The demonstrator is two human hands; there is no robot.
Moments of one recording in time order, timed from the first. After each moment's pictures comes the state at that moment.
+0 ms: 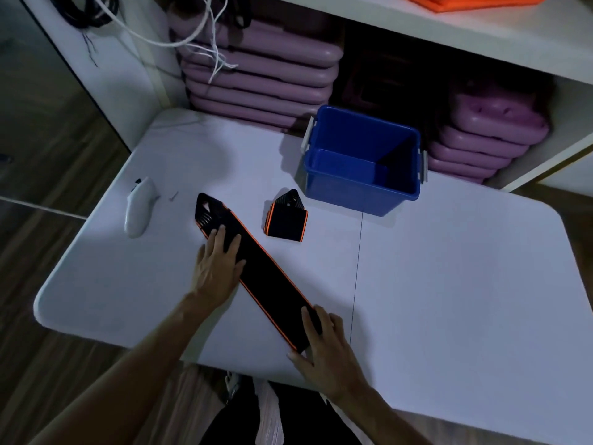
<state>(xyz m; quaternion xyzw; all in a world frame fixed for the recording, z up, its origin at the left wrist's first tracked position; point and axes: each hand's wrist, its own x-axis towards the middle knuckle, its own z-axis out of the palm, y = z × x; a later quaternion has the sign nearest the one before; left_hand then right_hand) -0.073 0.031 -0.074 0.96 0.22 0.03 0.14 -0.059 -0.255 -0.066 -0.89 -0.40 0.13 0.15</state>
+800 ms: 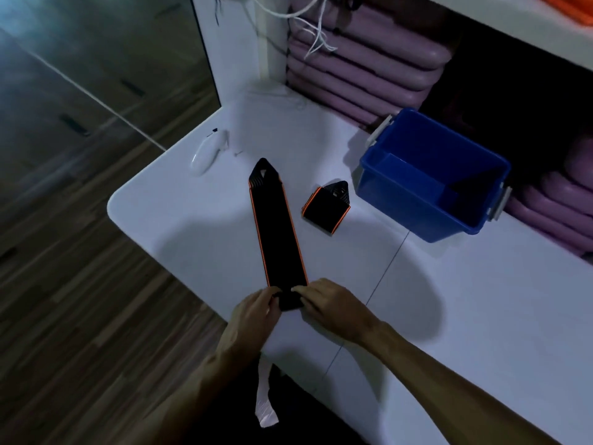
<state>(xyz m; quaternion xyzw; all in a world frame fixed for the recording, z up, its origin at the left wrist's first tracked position) -0.134 -0.142 -0.069 0.86 0.37 0.15 0.31 0.055 -0.227 -0.060 -0.62 -0.75 0.14 0.20</state>
